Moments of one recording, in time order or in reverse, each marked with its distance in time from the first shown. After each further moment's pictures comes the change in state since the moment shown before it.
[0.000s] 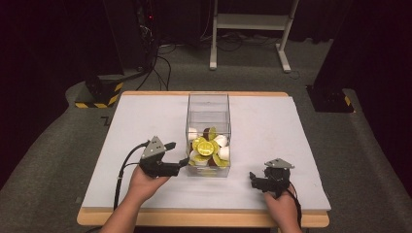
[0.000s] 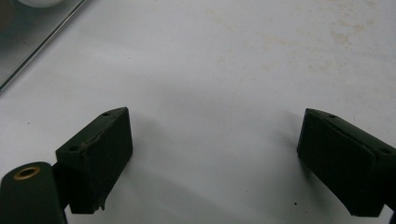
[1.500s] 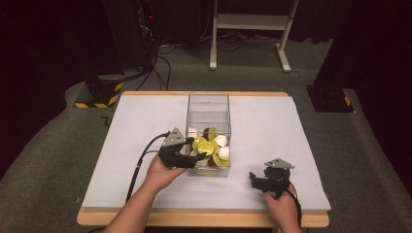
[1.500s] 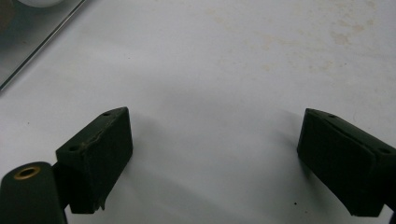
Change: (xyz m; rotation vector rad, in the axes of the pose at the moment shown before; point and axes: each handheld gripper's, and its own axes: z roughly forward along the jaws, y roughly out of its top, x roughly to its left) left arm -0.011 0.007 0.052 0.065 -0.078 -0.012; right arm 0.000 0.000 0.000 0.000 -0.001 -0.001
